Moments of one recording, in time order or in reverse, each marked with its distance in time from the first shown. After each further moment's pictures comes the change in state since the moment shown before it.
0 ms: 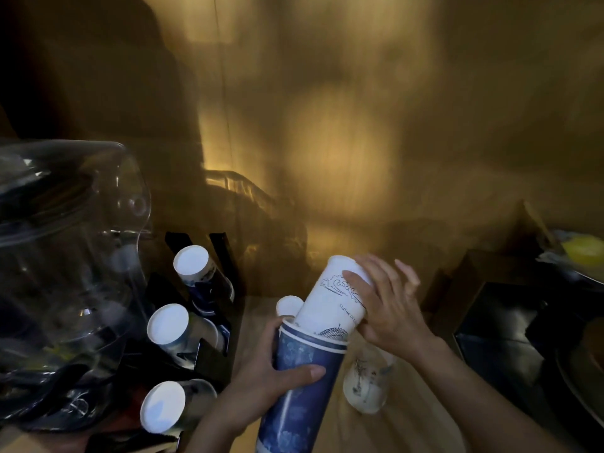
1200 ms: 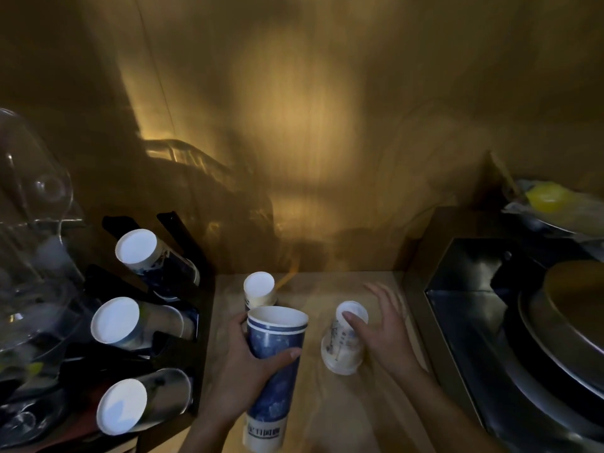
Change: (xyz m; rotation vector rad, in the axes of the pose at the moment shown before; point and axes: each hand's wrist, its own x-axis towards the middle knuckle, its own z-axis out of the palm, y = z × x) left_hand 0.022 -0.044 0.018 0.218 0.250 -0.126; right_hand -0.091 -0.012 0.012 0.708 -0.261 1.055
